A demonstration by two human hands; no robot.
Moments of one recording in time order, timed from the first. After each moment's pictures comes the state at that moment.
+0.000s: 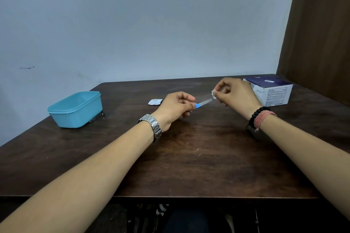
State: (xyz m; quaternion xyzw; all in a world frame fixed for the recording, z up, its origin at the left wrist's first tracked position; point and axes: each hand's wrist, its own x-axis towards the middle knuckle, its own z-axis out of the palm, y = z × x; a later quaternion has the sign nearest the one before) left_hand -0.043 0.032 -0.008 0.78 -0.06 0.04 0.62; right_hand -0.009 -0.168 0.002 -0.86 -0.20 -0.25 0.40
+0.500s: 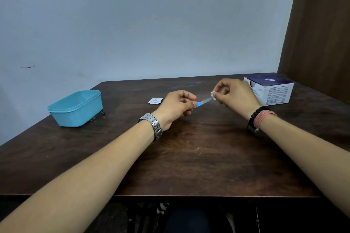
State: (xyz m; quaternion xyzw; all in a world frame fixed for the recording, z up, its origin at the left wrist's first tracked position) left_hand -0.042 0.031 -0.009 0.78 -0.07 0.05 0.63; right_hand -0.007 -0.168 -0.002 -0.87 -0.20 -0.25 0.37
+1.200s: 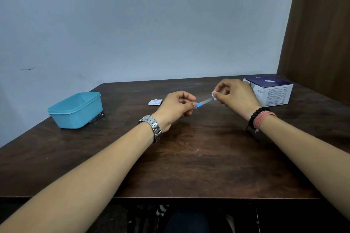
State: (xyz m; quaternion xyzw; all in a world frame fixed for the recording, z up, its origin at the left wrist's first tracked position) left_hand -0.043 0.030 -0.008 0.77 -0.07 0.06 0.63; right_hand -0.006 -0.170 0.000 -0.87 -0.19 -0.26 0.37
